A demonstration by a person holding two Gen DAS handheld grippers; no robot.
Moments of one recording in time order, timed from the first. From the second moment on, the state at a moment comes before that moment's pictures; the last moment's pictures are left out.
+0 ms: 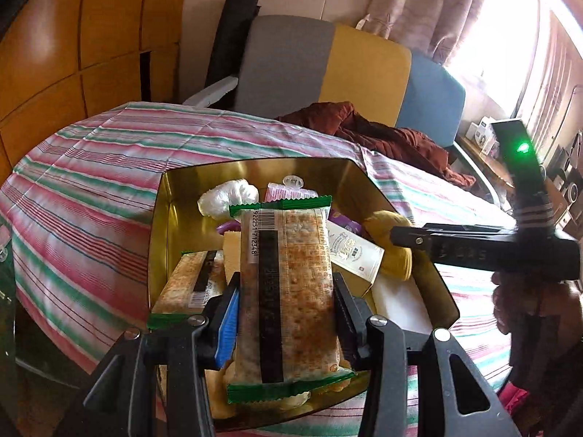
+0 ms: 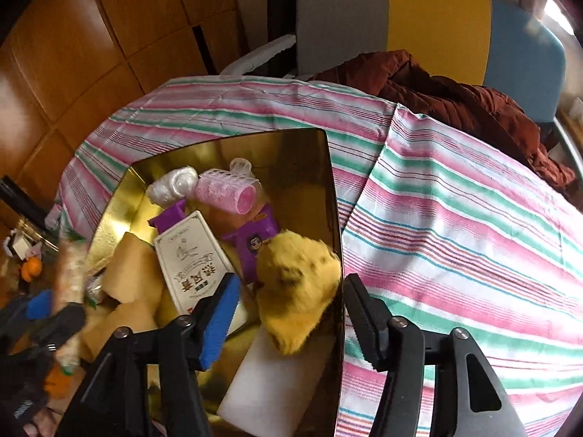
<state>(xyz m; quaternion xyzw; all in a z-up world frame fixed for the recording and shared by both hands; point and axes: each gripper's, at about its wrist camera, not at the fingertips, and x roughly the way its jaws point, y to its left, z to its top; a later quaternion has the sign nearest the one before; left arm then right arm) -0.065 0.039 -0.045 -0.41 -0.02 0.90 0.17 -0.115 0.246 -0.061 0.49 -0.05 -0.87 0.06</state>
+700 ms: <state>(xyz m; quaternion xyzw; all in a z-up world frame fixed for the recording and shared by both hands) -0.109 0.064 -0.071 -0.44 0.00 0.89 0.15 -0.081 0.240 -0.057 0.47 -0.08 -0.88 0.07</state>
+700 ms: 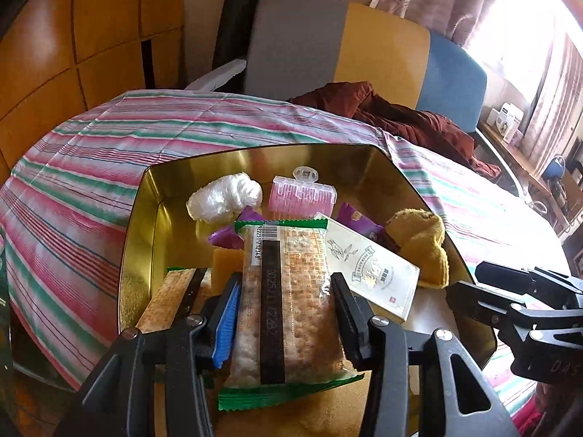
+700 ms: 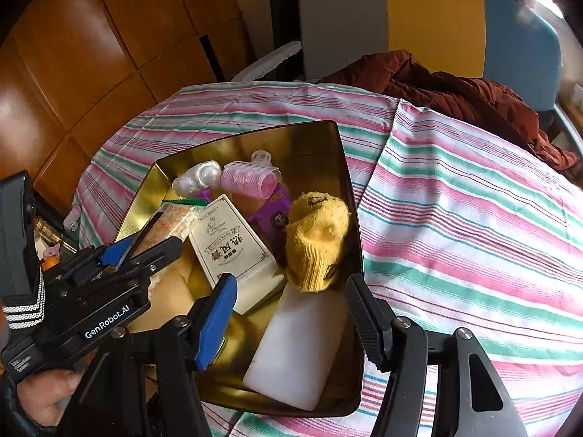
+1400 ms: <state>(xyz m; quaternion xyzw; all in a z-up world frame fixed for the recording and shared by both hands) -0.057 0.017 -0.054 -0.43 -0.03 0.89 0.14 -0.064 0.236 -0.054 0.46 -0.09 -0.88 0.07</state>
